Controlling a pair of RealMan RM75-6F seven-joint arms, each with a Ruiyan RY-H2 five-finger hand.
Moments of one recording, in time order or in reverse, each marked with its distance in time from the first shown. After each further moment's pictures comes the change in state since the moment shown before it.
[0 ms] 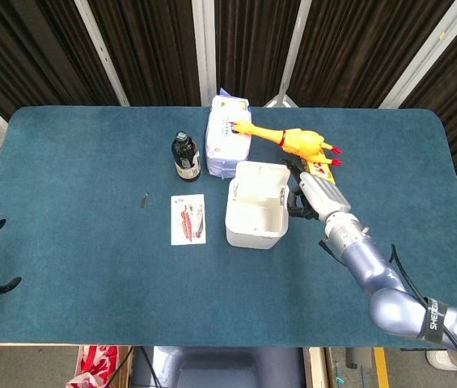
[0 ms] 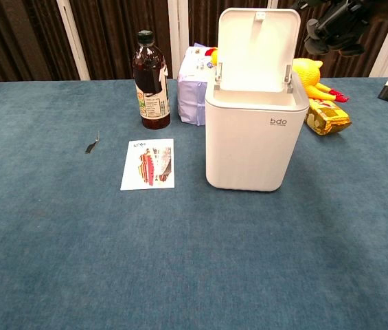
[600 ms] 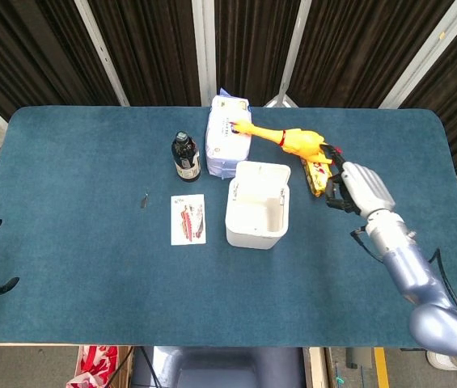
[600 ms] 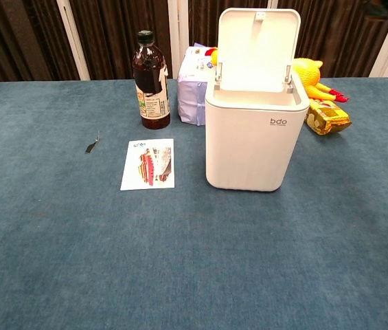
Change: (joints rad) left arm 0.012 -0.012 -0.007 -0.007 -0.008 0.022 0.027; right arm -0.227 0.090 0.093 -0.009 -0.239 0.003 0.077
